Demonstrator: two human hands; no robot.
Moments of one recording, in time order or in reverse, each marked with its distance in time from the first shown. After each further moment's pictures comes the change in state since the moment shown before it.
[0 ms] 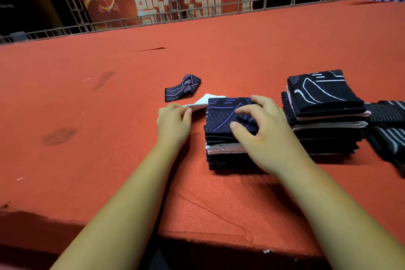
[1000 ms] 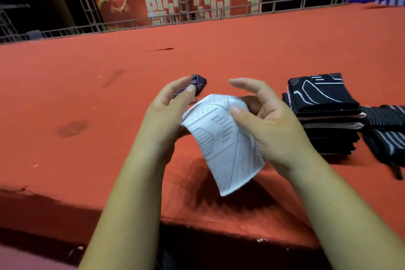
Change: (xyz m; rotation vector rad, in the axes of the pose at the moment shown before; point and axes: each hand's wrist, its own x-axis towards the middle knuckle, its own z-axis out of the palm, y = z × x) left_hand -0.094 0.111 -0.134 -1.029 -0.107 -0.288; right_hand -0.014 -0.038 -0.027 0.905 -0.146 -0.125
